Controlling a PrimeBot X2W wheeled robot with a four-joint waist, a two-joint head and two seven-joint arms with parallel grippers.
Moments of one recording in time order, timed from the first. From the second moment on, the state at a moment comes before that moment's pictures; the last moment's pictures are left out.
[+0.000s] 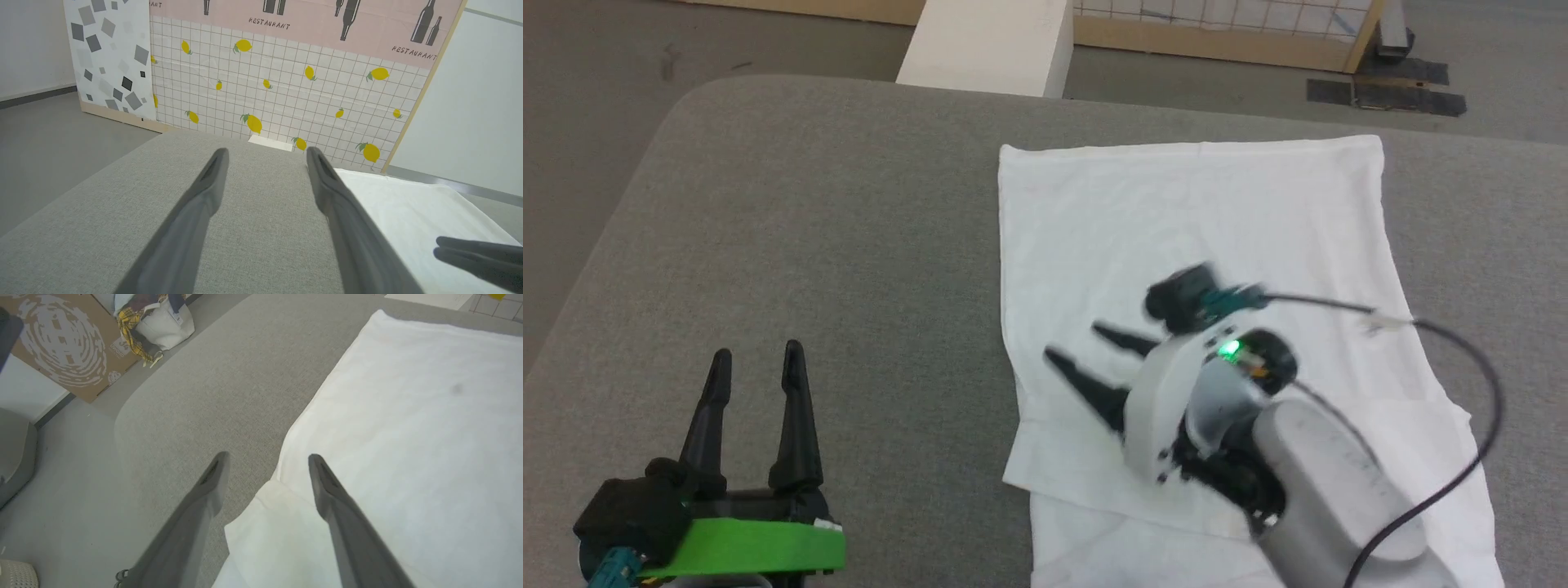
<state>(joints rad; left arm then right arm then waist) 0.12 0.16 -0.03 -0.28 -0.36 0.04 -0.19 -0.44 -0.05 0.50 0.28 0.51 0.13 0.42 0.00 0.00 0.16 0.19</state>
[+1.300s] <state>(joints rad) -0.49 0.42 -0.06 -0.25 -0.37 -0.08 0.19 -0.03 -0.05 -0.15 -0.42 0.15 0.13 0.13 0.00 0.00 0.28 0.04</state>
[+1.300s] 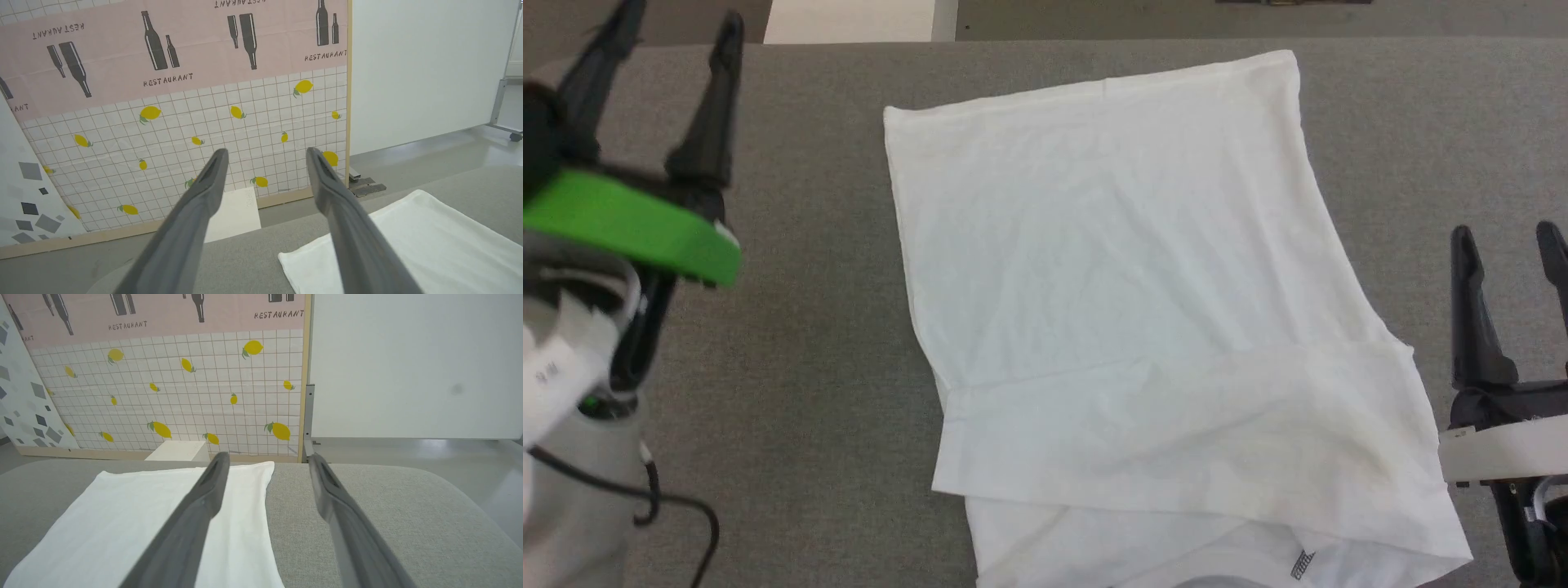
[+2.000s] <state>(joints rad) -1.07 0.55 -0.25 0.23 -0.62 -0.12 0.71 -0.16 -0.05 -0.10 -0.50 0.15 0.13 0.13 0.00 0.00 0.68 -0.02</state>
